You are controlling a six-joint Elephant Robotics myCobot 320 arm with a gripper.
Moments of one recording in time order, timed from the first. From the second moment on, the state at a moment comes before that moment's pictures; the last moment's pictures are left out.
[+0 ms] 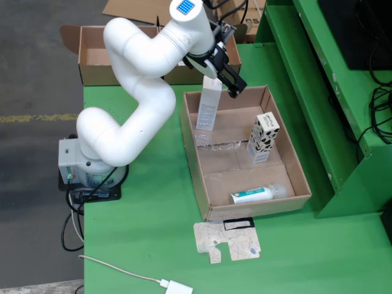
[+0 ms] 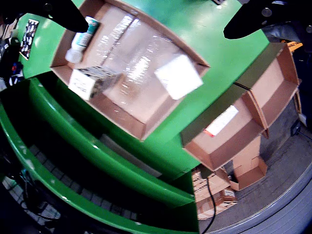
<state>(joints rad) 0.57 -0.92 1.16 -1.31 1.53 -0.11</state>
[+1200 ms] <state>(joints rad) 0.01 -0.99 1.16 -1.26 1.73 -0.44</state>
